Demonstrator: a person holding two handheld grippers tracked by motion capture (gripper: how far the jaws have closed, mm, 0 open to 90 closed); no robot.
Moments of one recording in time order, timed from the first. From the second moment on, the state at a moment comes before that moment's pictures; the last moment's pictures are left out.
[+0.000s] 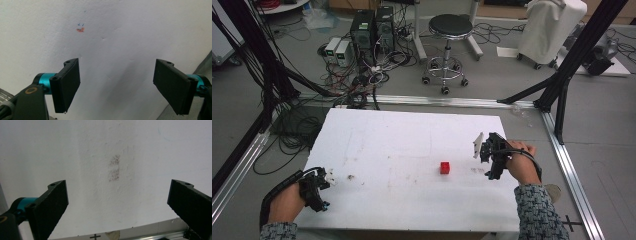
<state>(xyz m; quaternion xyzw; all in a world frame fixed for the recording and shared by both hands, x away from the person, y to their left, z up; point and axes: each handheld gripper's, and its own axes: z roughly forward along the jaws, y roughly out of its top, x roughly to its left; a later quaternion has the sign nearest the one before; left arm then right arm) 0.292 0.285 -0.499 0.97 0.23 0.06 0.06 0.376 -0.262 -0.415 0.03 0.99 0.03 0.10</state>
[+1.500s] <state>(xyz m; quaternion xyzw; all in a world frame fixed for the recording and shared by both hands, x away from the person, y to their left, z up) 0.295 0.282 -0.502 0.97 0.23 0.05 0.06 0.429 -0.163 -0.478 -0.03 1.00 0.06 0.03</state>
